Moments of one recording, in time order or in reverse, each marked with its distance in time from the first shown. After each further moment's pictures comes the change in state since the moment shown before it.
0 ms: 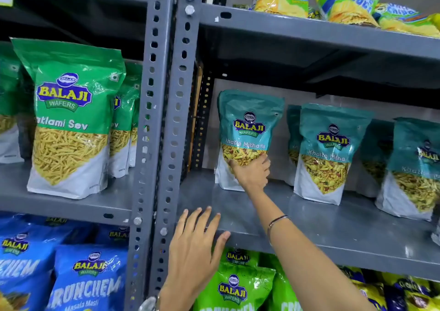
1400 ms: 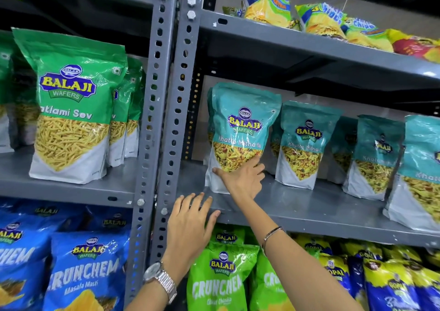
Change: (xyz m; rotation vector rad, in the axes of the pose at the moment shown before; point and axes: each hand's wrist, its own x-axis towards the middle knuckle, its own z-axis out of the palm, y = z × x) left_hand -0.003 -0.004 -0.001 0.021 0.114 0.062; right_hand -0.085 0.001 -0.036 -0.181 0.122 -0.010
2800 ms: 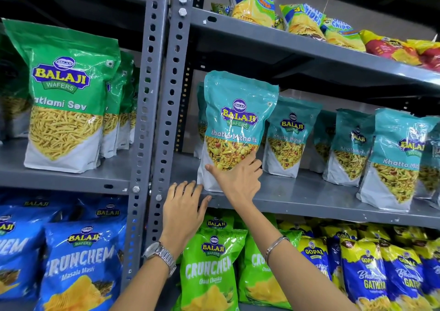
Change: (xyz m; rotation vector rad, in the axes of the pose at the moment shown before) left_hand 0.001 0.003 -0.002 0.006 -0.023 -0.008; right_hand -0.051 0.008 -0.042 -0.089 0.079 -0.045
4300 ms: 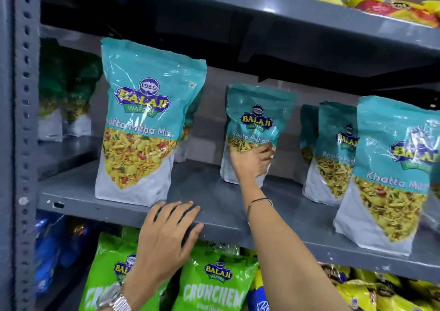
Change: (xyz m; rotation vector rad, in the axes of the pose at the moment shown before) left_hand 0.019 0.172 0.078 0.020 0.144 0.112; right_hand 0.240 0.149 0.020 0.254 -0.023 0.135
